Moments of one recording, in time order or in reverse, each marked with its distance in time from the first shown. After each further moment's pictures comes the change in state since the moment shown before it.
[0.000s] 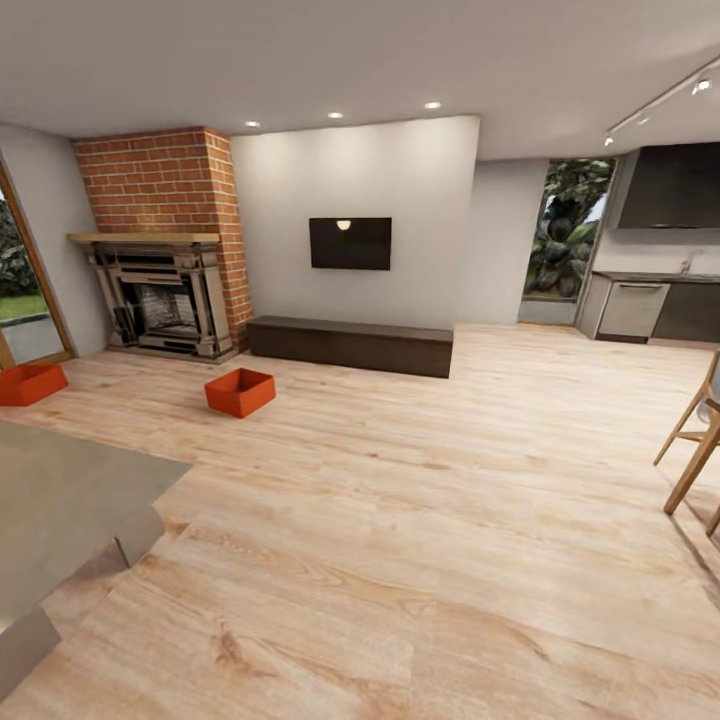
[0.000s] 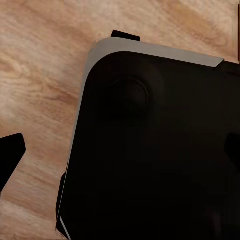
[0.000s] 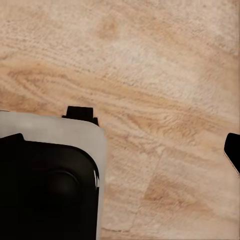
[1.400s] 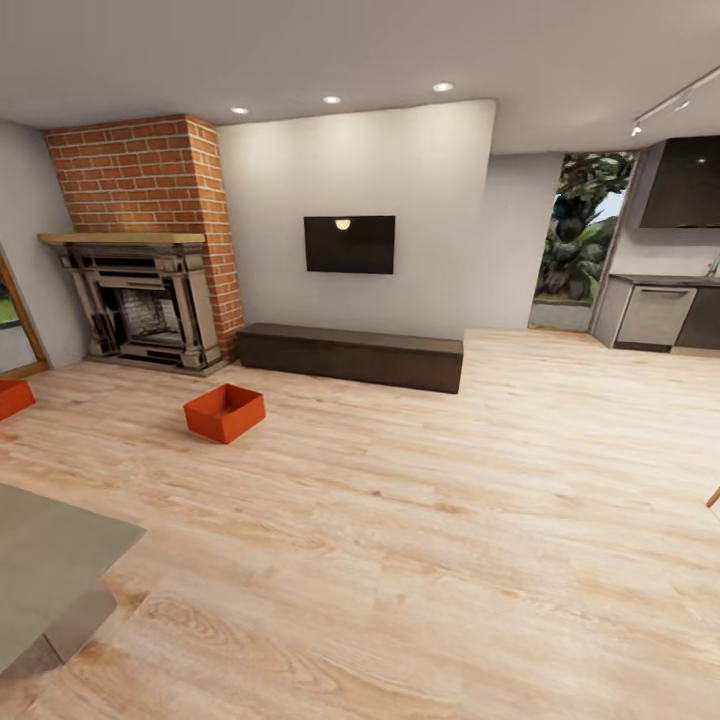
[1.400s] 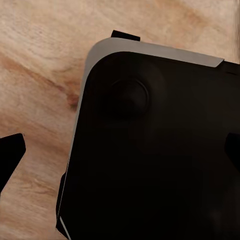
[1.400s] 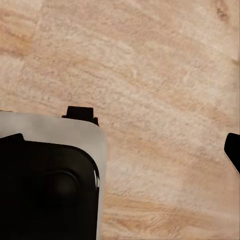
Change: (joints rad) left arm 0.000 0.000 0.000 0.000 0.000 0.000 0.000; right arm 0.000 0.000 0.000 0.000 0.000 0.000 0.000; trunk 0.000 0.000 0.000
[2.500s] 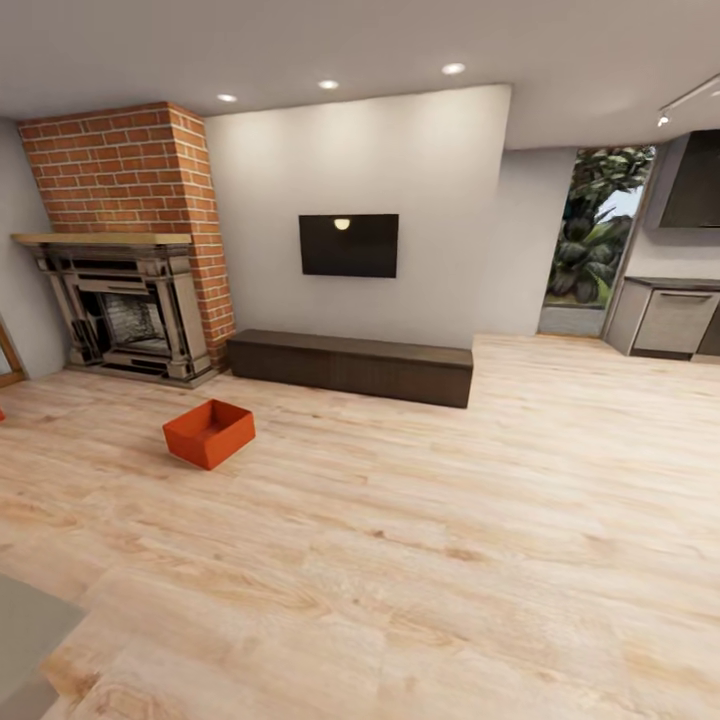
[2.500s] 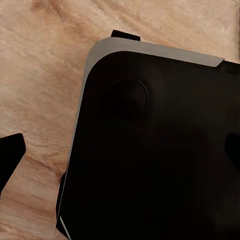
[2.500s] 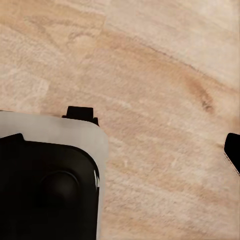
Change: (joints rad) left arm 0.000 0.000 0.000 0.000 0.000 0.000 0.000; right arm 0.000 0.000 0.000 0.000 0.000 0.000 0.000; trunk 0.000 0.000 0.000
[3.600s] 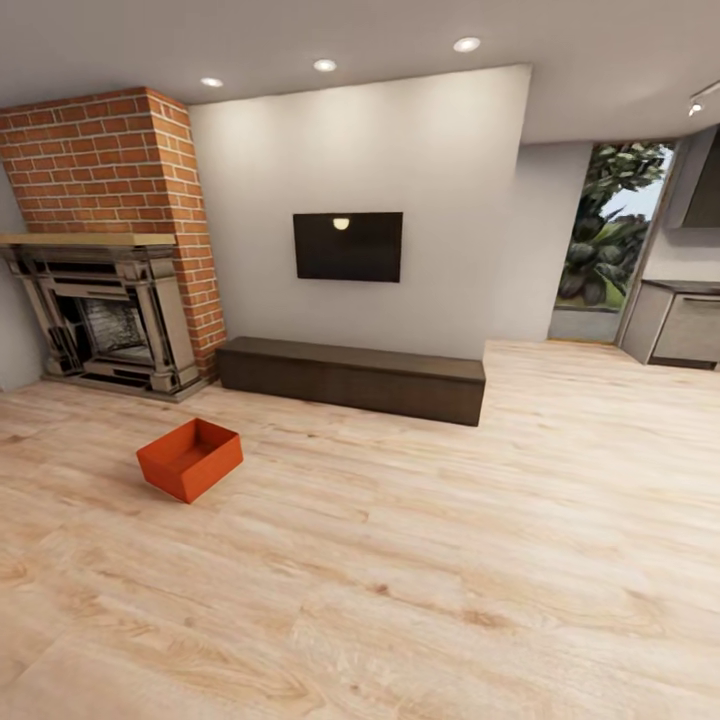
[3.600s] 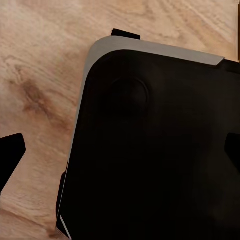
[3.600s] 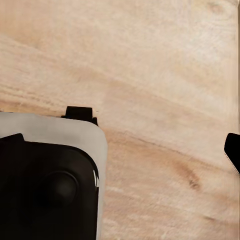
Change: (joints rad) left arm 0.000 0.000 0.000 0.001 0.000 0.003 0.000; right arm 0.000 0.000 -0.003 0.000 -0.007 0.001 -0.005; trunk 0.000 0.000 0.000
